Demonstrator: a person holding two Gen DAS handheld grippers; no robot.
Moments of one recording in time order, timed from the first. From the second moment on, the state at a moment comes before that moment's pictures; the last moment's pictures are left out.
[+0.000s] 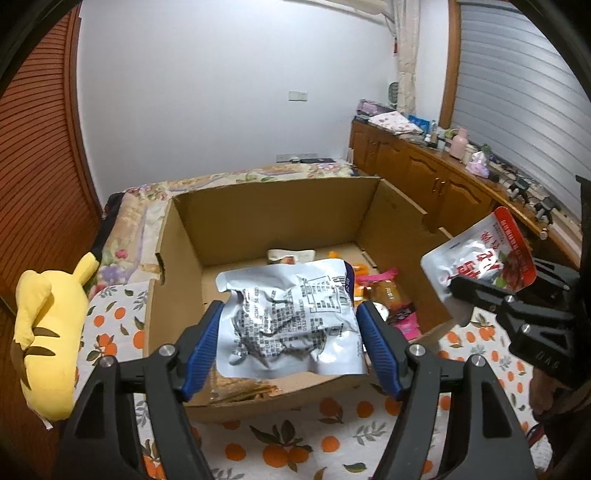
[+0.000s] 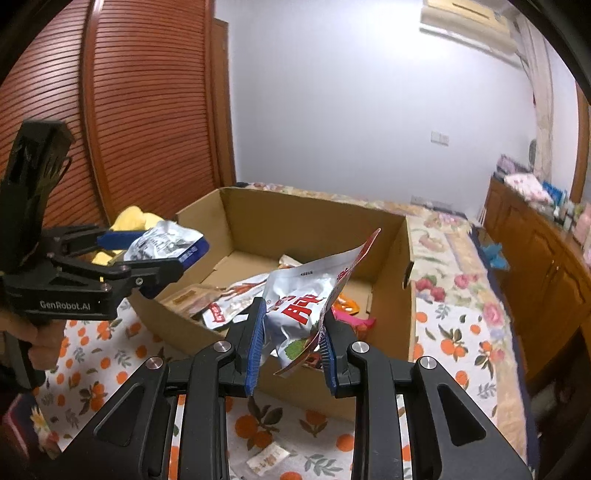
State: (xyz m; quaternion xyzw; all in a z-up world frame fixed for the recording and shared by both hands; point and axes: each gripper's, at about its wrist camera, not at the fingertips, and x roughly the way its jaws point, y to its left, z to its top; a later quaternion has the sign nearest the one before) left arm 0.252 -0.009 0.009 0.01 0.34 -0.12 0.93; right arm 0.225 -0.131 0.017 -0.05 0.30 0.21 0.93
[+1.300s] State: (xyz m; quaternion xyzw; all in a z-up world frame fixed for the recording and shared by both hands) left arm 0.241 -0.020 0.010 0.03 0.32 -0.14 0.94; right arm 0.267 -0.123 -0.002 -0.03 0.34 0.19 0.92
